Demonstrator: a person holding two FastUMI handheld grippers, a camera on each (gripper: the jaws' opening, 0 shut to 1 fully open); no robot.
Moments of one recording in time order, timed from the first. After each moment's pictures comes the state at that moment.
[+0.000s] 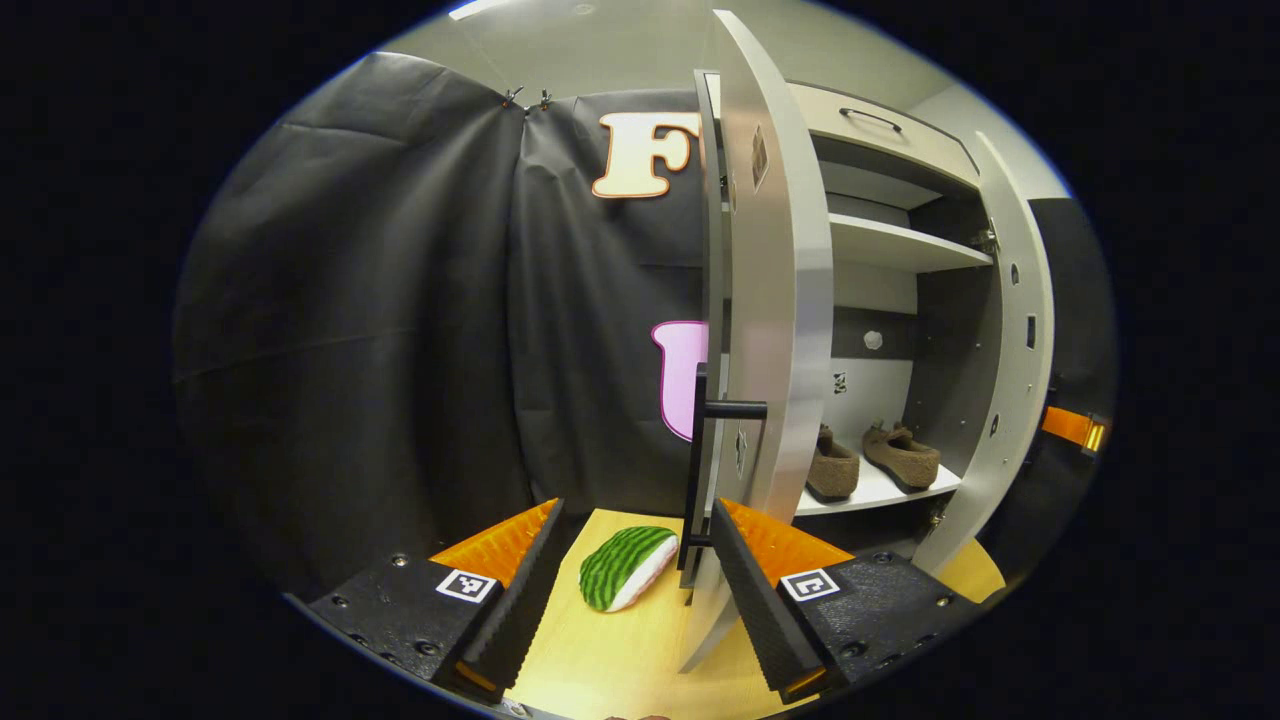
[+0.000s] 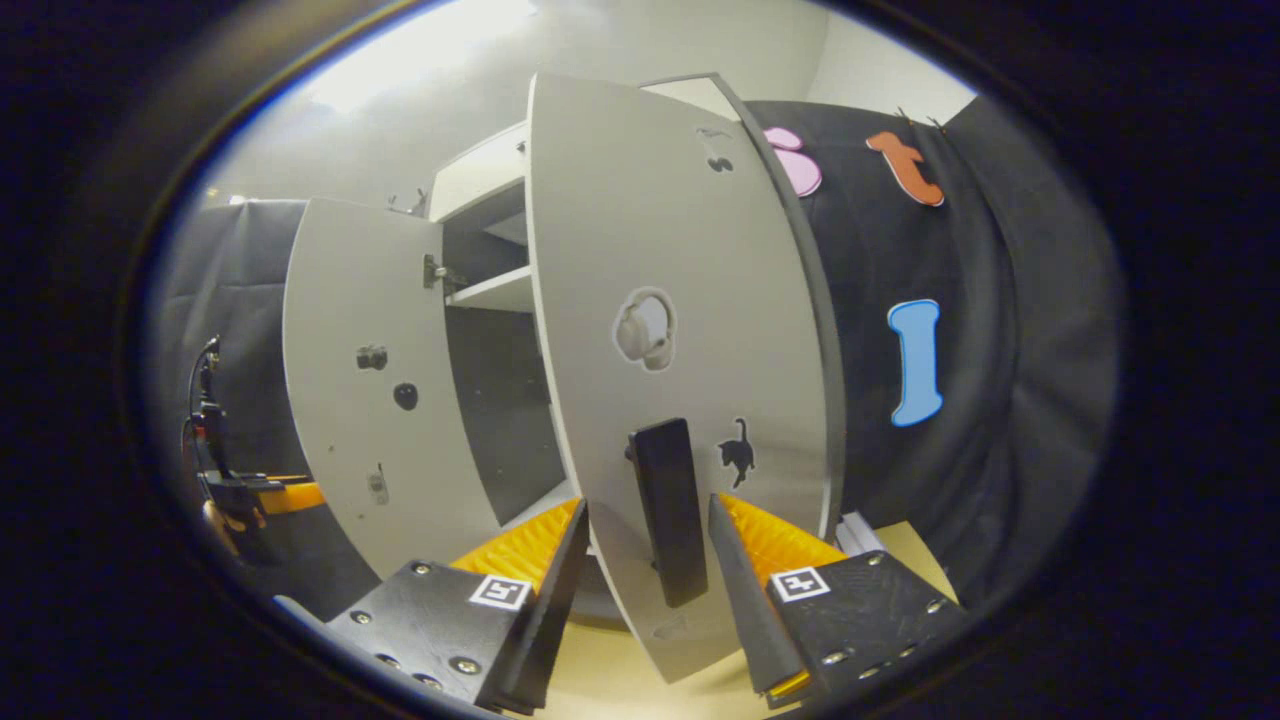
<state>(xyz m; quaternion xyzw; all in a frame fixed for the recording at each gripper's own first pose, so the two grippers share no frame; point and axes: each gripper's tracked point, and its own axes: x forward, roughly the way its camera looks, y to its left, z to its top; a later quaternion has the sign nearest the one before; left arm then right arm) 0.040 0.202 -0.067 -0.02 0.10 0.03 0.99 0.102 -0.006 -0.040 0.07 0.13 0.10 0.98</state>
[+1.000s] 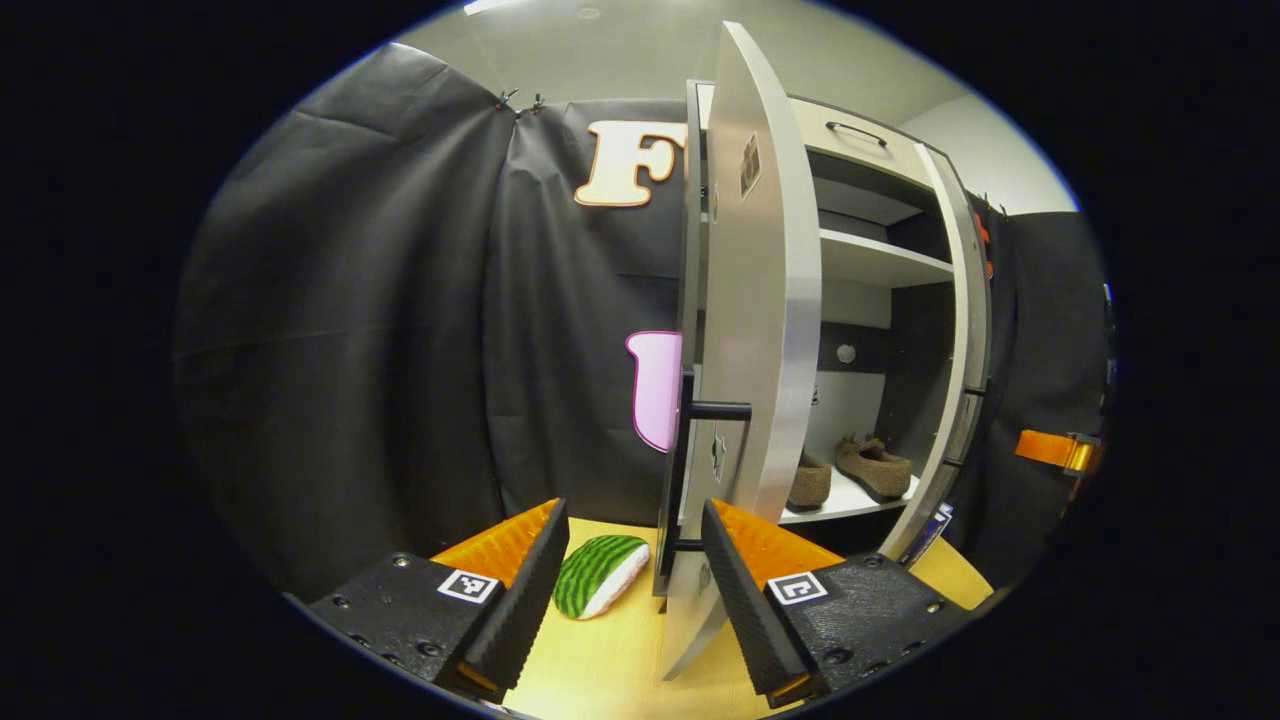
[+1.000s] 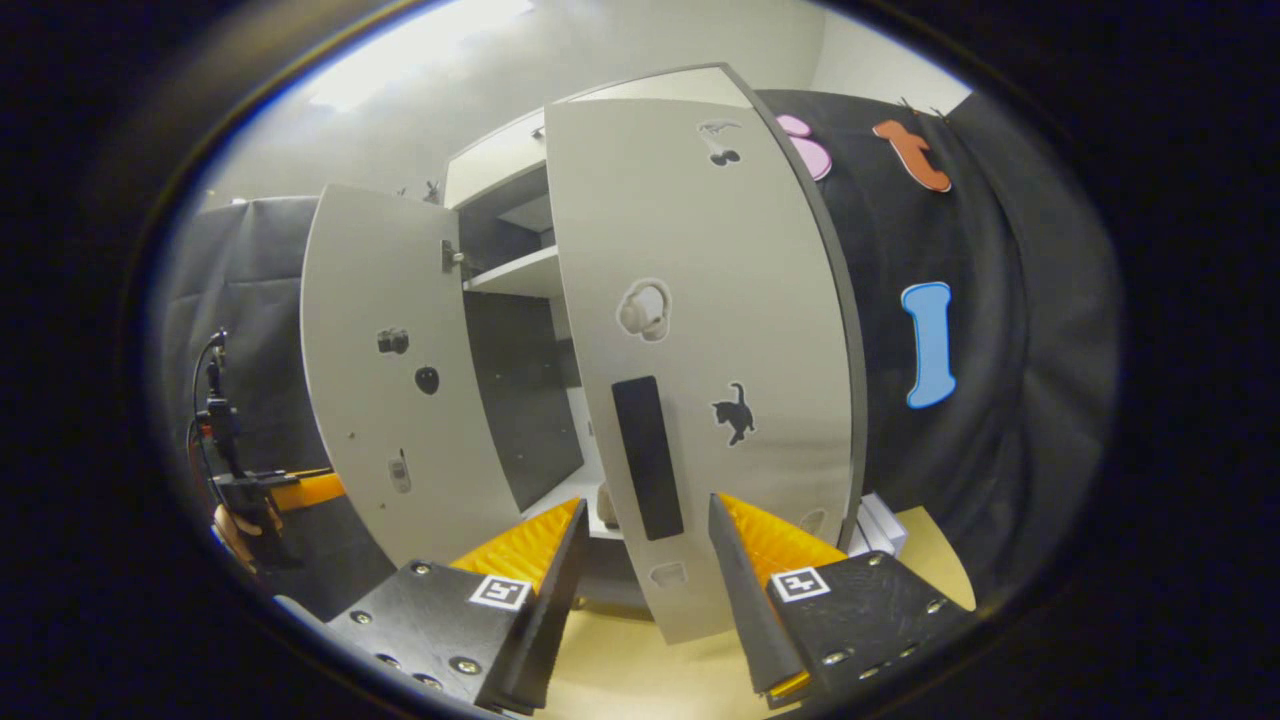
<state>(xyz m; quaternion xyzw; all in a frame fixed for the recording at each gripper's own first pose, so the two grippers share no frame) 0.046 0.186 -0.067 -0.03 0.08 -0.02 1.00 0.083 0.007 -0.056 0.07 0.15 0.11 0.98</state>
